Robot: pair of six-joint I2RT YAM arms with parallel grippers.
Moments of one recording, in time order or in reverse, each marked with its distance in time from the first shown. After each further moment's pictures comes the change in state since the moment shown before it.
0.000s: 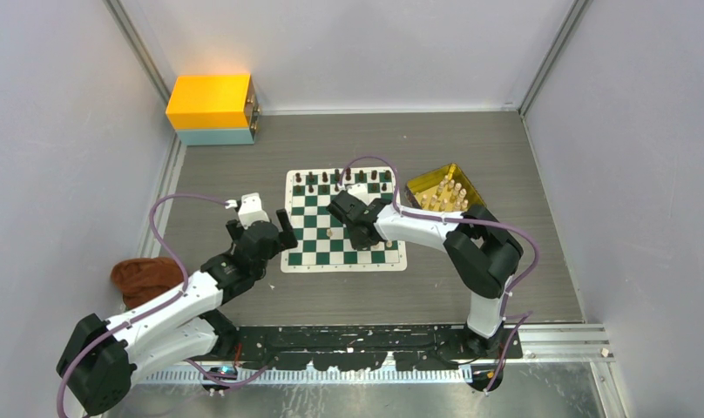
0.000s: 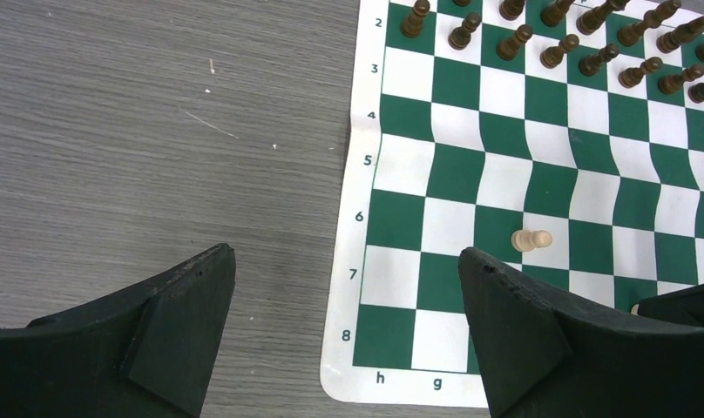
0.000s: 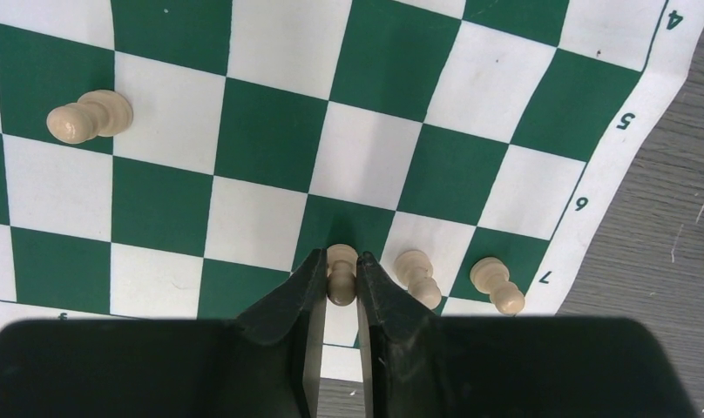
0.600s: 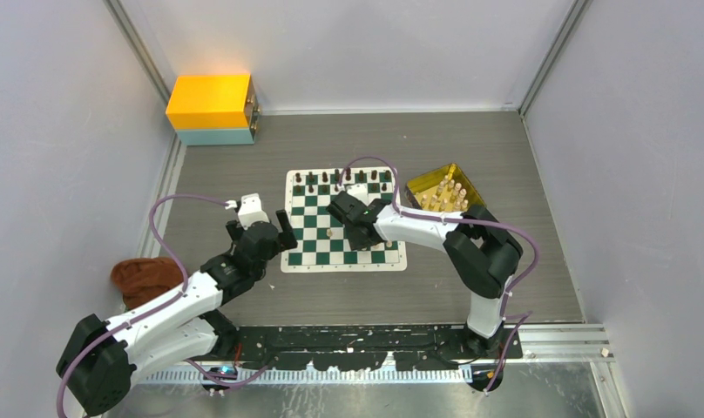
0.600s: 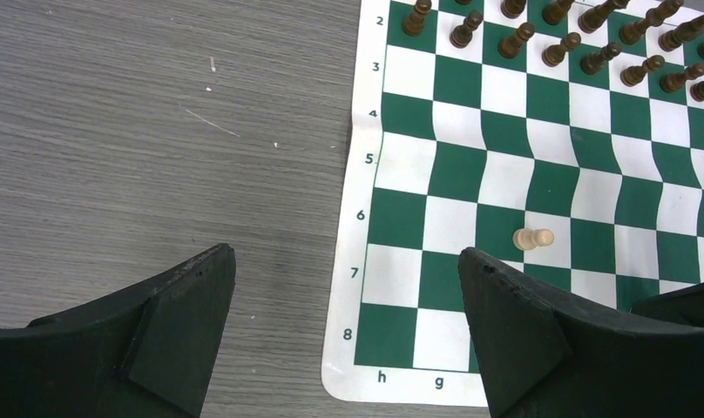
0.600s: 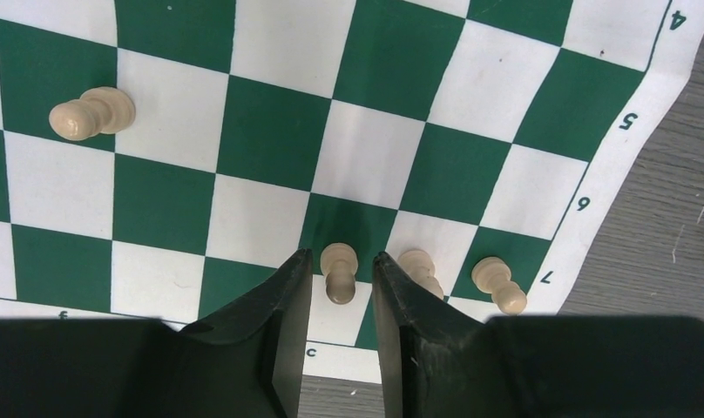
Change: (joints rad) left arm 0.000 -0.006 -0.006 0.000 0.000 0.000; right arm 0.002 0.000 -0.003 0.005 0.000 -0.001
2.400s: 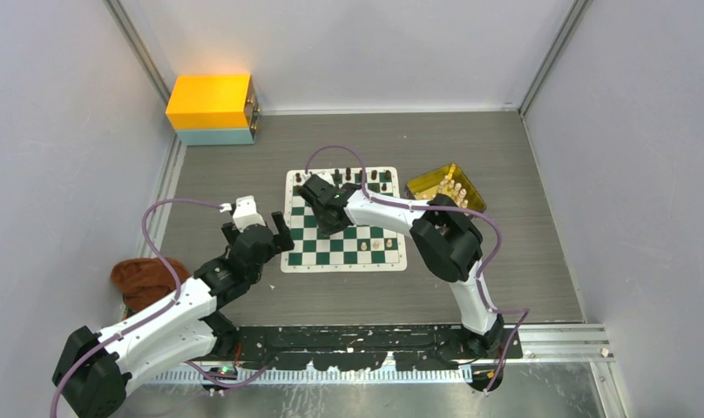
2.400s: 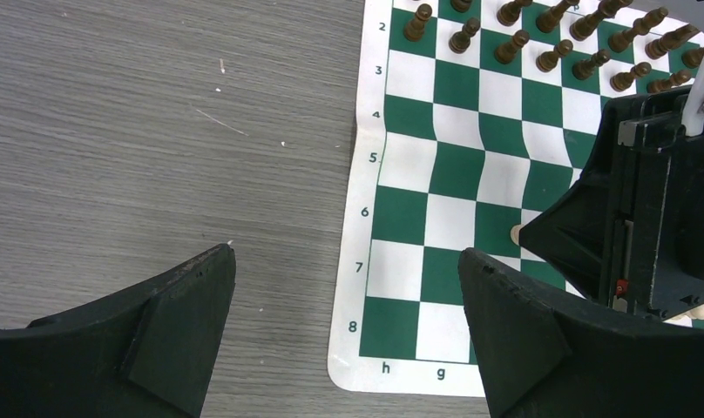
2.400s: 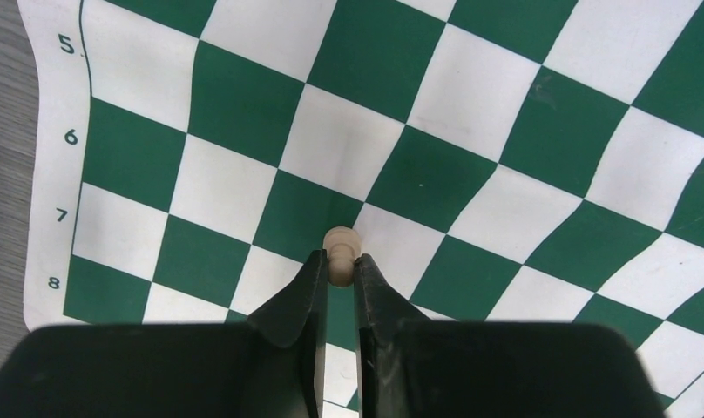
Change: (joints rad) left arm 0.000 -0.078 -0.016 -0.039 -0.001 -0.002; right arm 0.019 0.259 0.371 -0.028 -0.143 -0.086
